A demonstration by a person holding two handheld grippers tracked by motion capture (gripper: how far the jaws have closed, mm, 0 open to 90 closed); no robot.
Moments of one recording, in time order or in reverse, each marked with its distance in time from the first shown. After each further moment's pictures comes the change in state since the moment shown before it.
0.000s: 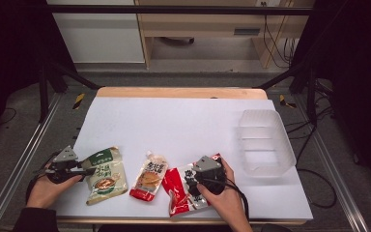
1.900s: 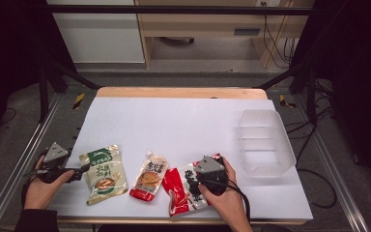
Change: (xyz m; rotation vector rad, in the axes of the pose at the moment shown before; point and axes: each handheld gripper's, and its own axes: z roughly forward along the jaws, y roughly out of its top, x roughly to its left) left arm 0.004 -0.002 -0.017 -0.116 0.204 -0.096; right arm 0.000 0.001 -0.009 -0.059 -0.027 -0.004
